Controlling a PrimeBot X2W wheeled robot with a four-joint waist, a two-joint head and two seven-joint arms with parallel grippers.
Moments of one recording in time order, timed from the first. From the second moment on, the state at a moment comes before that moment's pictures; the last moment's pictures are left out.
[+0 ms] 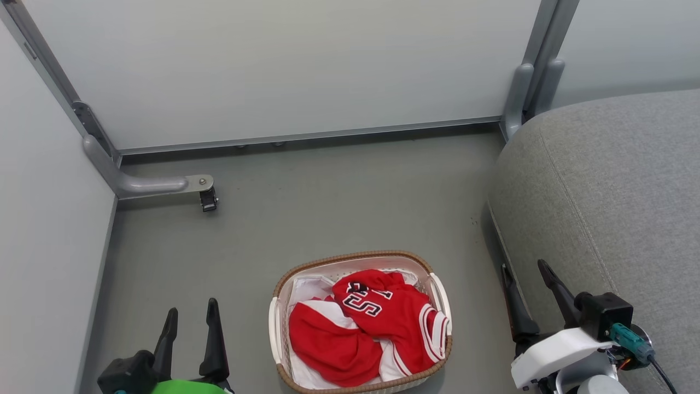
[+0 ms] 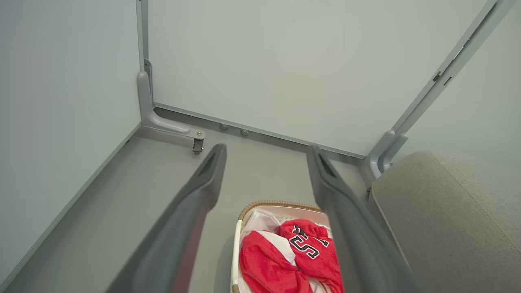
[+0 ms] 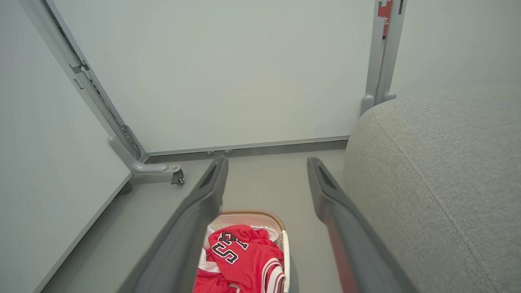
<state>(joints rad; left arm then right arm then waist) 0.09 0.04 -0.09 0.19 -0.43 -0.06 -0.23 -0.05 -0.05 0.09 0.23 0.26 0.13 -0.23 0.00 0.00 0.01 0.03</state>
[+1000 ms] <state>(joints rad) 0.10 0.05 -0.12 0.19 -0.34 -0.05 -0.26 -0.04 -0.05 0.12 0.22 0.16 0.13 -0.26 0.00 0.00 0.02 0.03</state>
